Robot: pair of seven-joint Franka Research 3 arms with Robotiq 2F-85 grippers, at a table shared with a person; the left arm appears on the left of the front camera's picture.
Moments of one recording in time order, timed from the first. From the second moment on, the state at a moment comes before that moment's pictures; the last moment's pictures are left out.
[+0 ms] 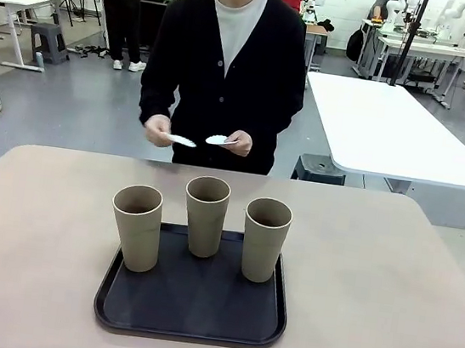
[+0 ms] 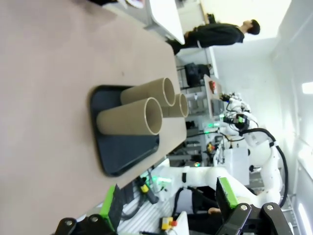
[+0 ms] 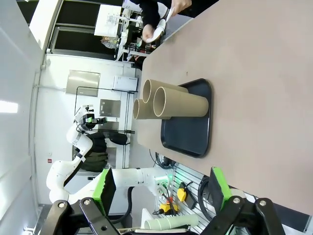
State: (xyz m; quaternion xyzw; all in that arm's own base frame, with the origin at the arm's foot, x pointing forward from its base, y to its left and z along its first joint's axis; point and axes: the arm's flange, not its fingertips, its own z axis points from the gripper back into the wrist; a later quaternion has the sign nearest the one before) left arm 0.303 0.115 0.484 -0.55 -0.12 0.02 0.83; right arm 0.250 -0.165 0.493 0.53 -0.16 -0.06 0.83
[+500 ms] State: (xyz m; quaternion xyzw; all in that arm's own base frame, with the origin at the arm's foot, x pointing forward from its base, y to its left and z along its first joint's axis) left arm 0.303 0.115 0.484 -0.55 -0.12 0.02 0.83; right arm 0.250 -0.166 0.492 0.53 -0.16 -0.06 0.83
